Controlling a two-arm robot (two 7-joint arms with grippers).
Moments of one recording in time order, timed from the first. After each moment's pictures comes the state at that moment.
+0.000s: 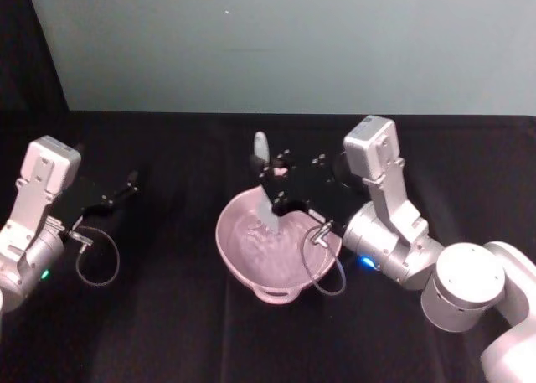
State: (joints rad) left arm -0.20 0.60 0.45 -1.41 -0.25 -0.12 0.03; right arm 0.29 0.29 -0.51 -1.45 0.21 -0.12 0.36
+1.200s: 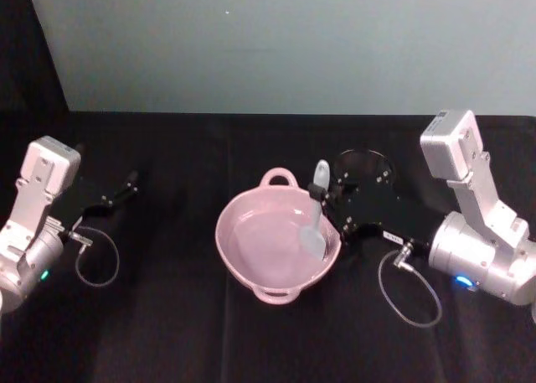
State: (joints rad) left arm -0.20 0.60 0.45 -1.41 -0.25 -0.12 0.03; right arm 0.14 0.55 -0.37 -1.81 0.28 0.17 0.48
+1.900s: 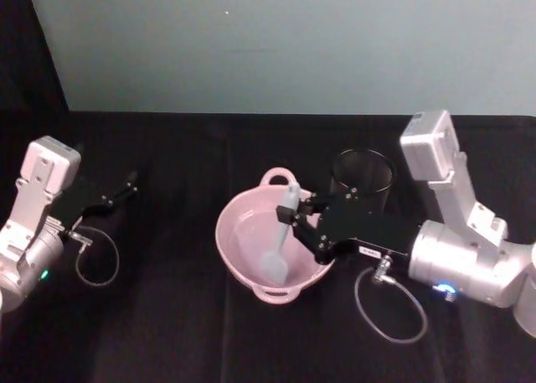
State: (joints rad) left arm -0.20 0.60 0.45 -1.41 -0.25 -0.12 0.03; right arm 0.19 0.56 -0.45 -1.81 0.40 0.22 0.56
